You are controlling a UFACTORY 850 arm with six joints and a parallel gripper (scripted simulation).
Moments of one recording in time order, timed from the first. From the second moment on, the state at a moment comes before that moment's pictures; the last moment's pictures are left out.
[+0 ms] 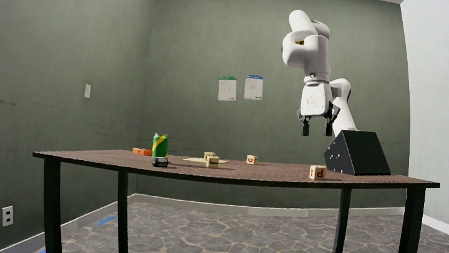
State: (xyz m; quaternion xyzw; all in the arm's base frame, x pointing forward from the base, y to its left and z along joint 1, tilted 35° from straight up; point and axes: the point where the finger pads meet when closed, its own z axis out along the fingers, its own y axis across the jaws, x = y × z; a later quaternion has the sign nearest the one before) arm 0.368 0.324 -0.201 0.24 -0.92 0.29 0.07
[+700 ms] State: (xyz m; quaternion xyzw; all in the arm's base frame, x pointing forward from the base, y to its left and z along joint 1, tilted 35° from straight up) arm 0.381 0.323 -0.198 0.25 -0.92 0.29 0.07
